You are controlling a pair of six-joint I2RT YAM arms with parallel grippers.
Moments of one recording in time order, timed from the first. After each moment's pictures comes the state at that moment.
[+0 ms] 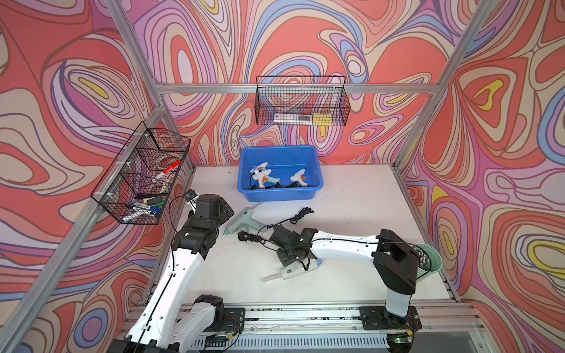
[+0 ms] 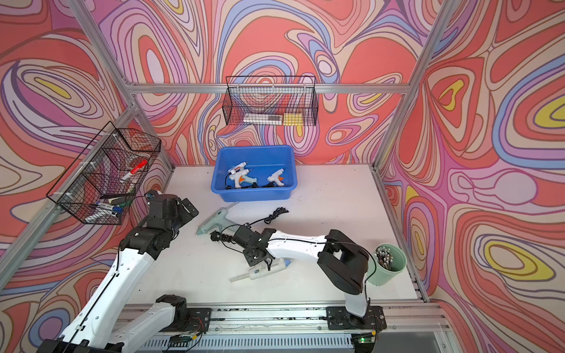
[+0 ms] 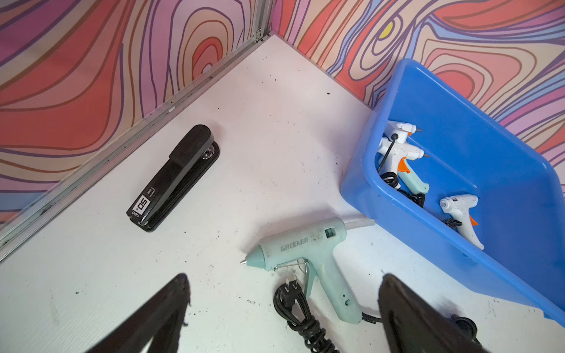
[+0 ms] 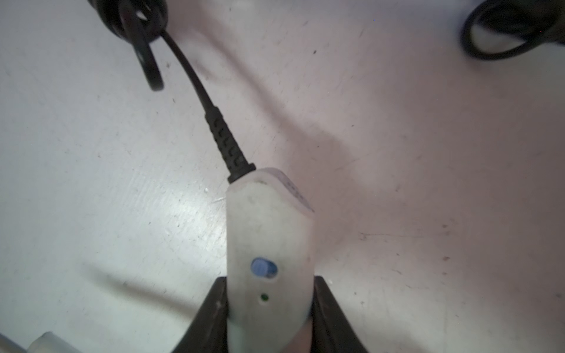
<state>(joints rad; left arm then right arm) -0.14 0.97 0.94 -0.68 -0.37 -0.69 1.07 1.83 1.31 -0.66 0.18 0.48</state>
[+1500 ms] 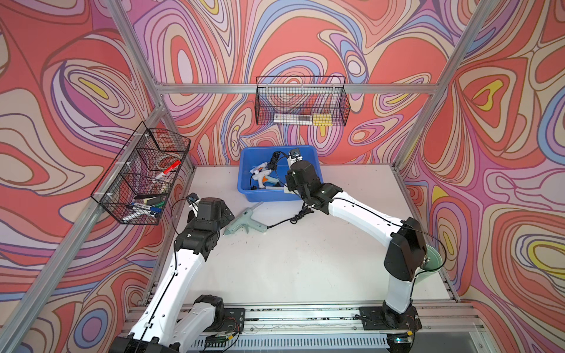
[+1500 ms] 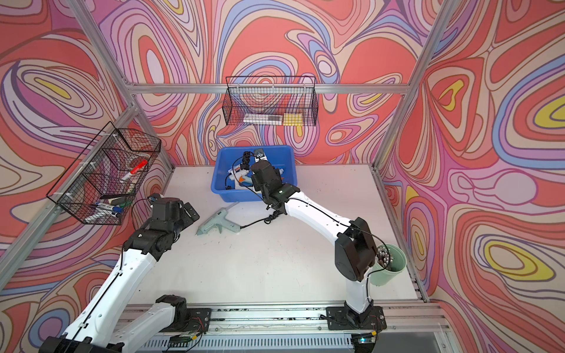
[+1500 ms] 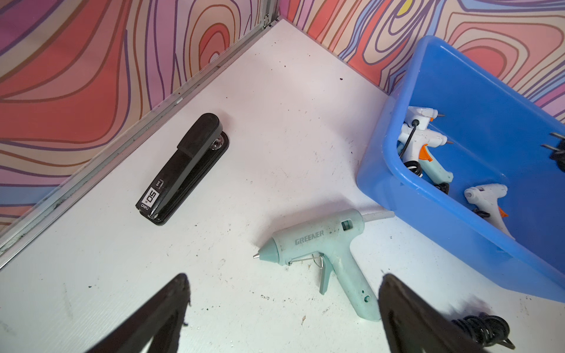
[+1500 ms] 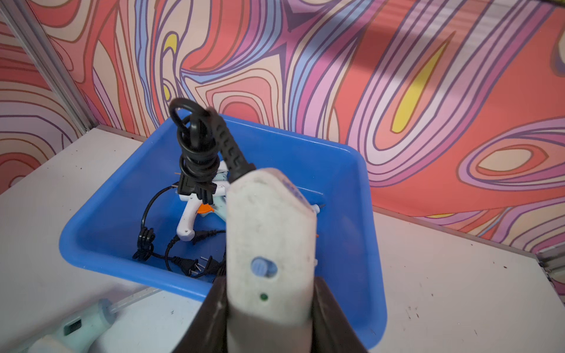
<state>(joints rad) -0.14 0.97 0.89 -0.67 -0.38 -0.66 0.74 1.92 1.71 -0.22 0.49 0.06</state>
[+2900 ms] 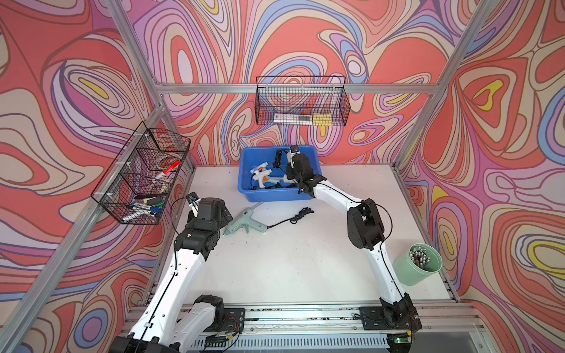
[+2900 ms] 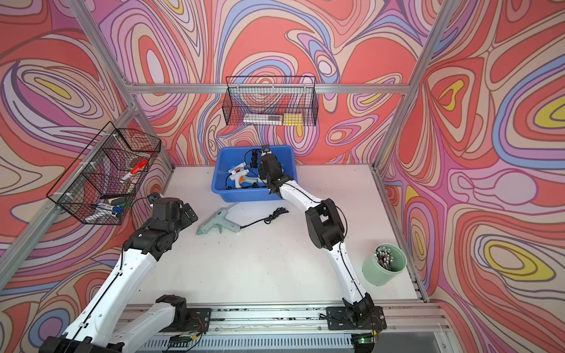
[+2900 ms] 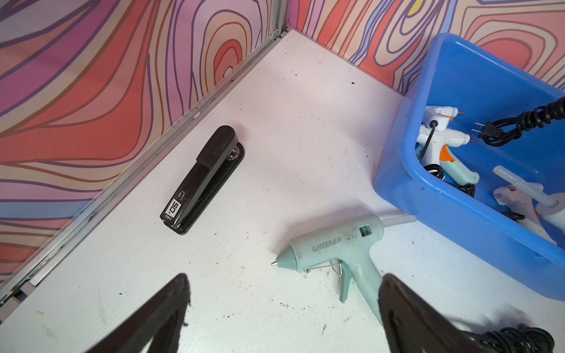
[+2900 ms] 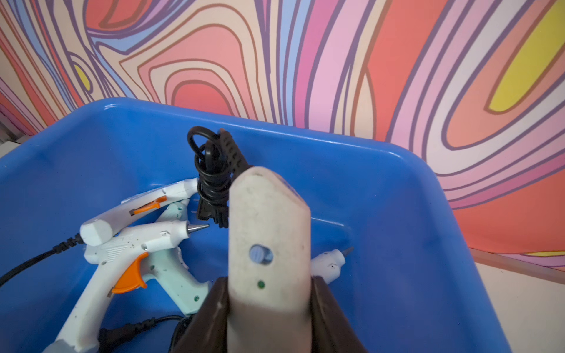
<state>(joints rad) -0.14 0.97 0.89 -0.67 -0.44 -0.60 0.54 2.43 2.11 -0.07 0.29 0.07</state>
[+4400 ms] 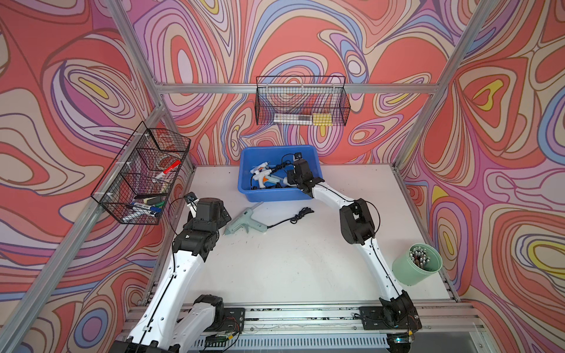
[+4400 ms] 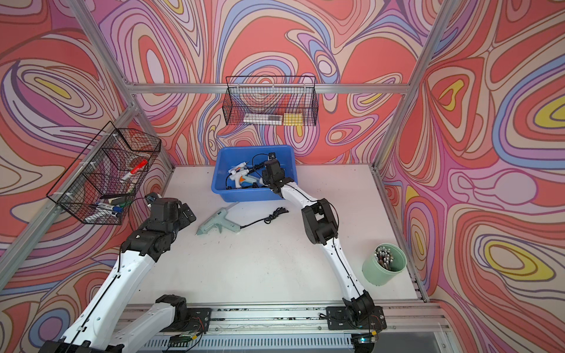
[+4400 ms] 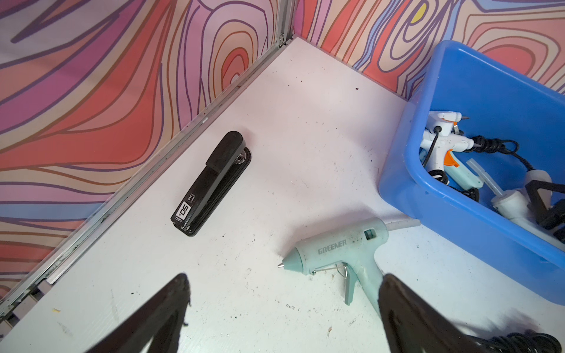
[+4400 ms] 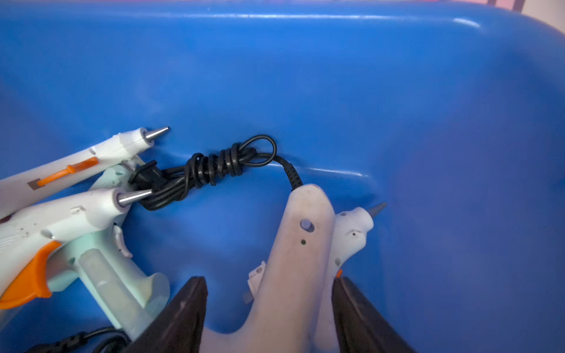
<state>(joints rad) -0.13 0.95 0.90 -0.69 -0.46 -0.59 0.49 2.63 2.28 -0.18 0.24 0.17</state>
